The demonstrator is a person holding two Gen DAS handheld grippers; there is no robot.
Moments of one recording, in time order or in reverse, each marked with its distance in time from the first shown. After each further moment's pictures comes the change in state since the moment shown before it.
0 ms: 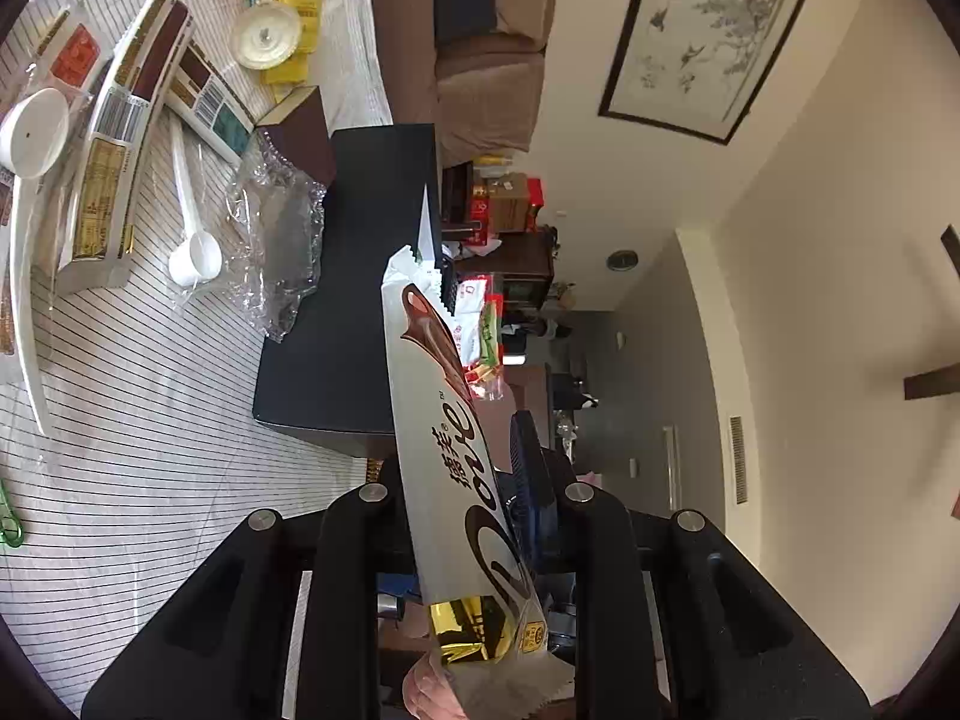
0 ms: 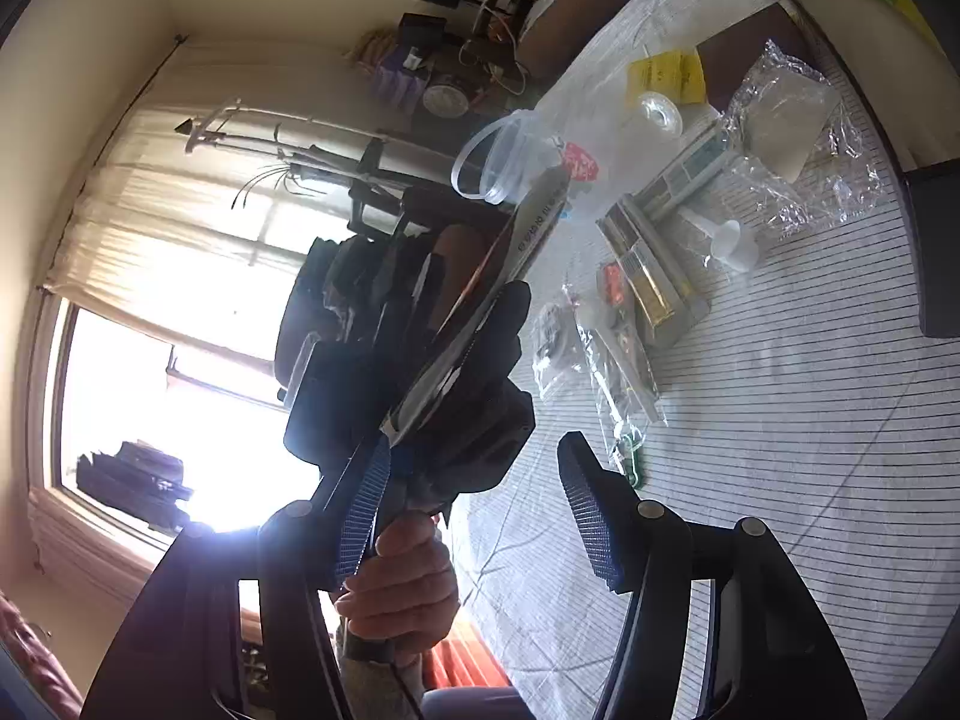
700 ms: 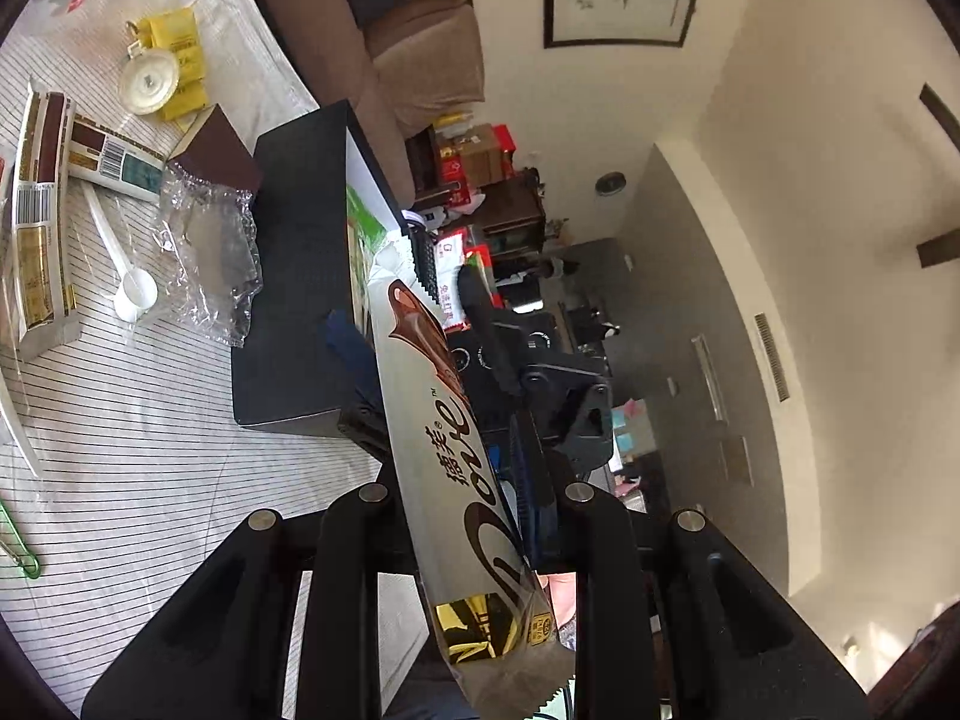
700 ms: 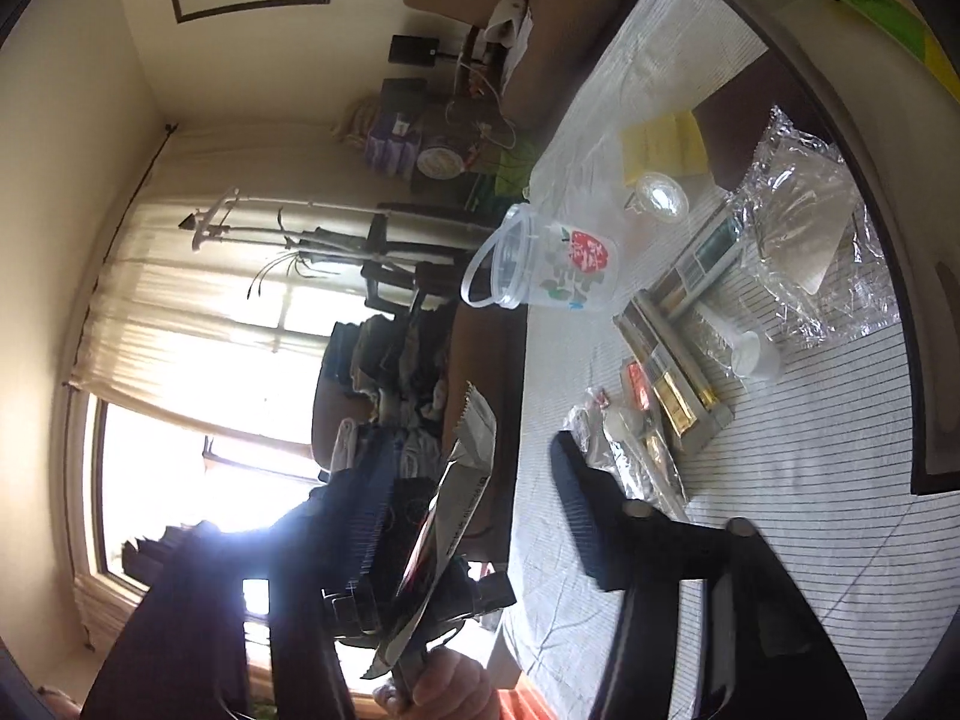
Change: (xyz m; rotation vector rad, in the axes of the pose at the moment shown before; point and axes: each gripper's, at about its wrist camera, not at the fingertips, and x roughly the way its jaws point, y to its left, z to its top) left arm 0.005 -0.057 -0.027 0.263 0.112 0.077; right arm -0.001 -0.004 0.068 0.127 -0.104 0.079
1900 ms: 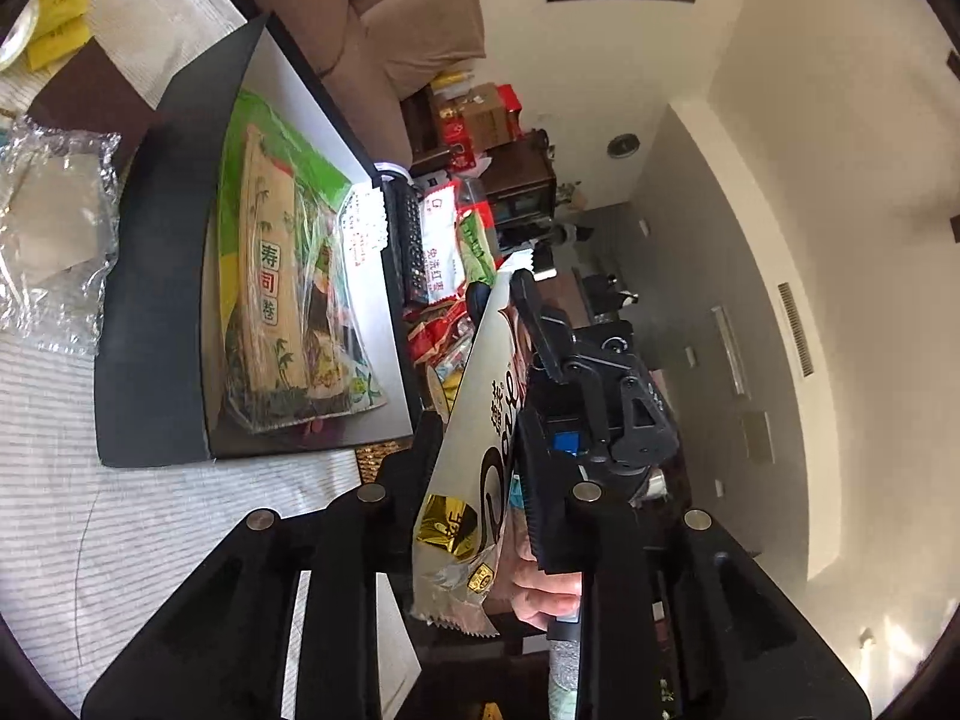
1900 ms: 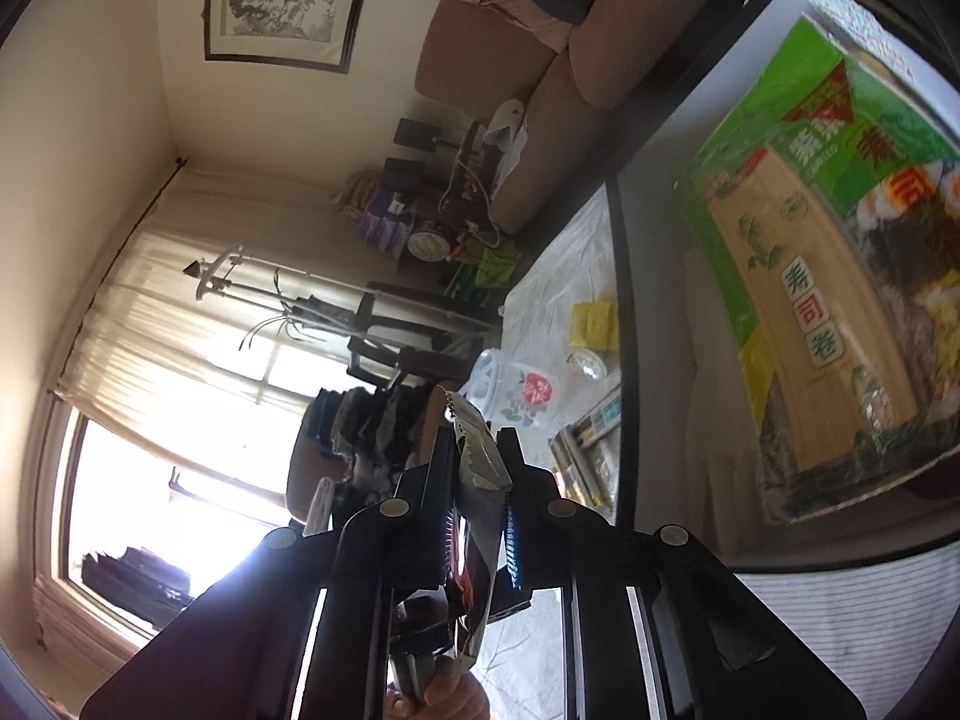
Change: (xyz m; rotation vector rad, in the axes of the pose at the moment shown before) left arm 0.150 -0.038 0.013 0.028 0.075 0.066; right arm -0.173 0.018 0.059 -0.074 -0.201 -0.108
